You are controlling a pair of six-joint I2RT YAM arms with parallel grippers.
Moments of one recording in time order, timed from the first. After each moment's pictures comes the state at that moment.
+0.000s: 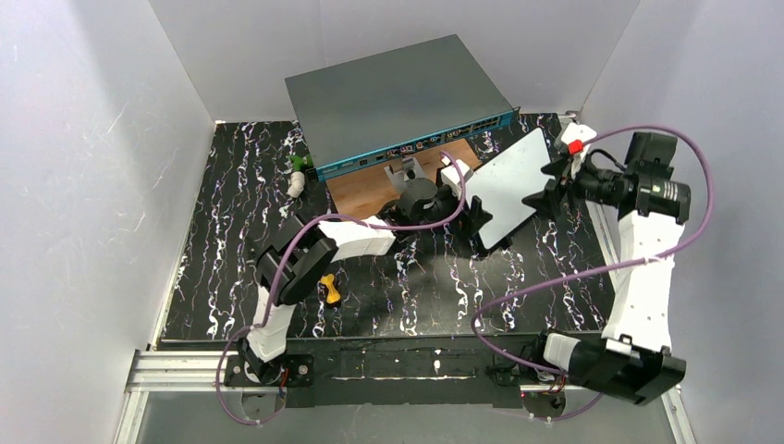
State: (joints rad) left arm -0.89 2.05 1.30 0.59 0.21 -0.20; right arm -0.26 1.21 1.46 -1.08 -1.05 -0.96
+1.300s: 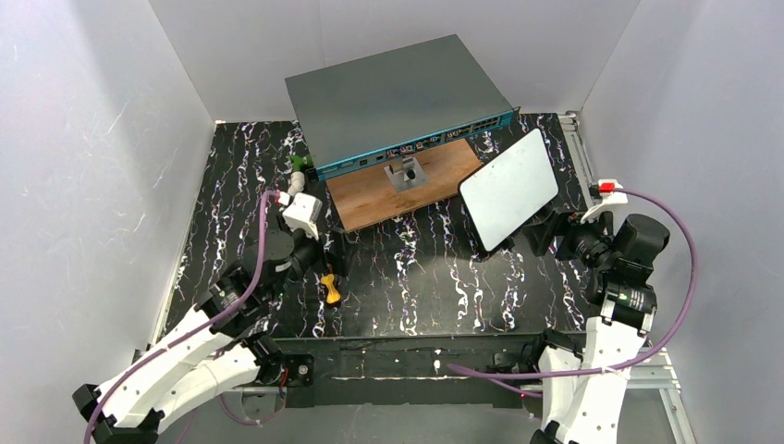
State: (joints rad) left arm -0.83 0.64 0.73 -0.38 -0.24 -0.30; right arm -0.35 0.60 0.87 -0.72 -0.72 -0.01
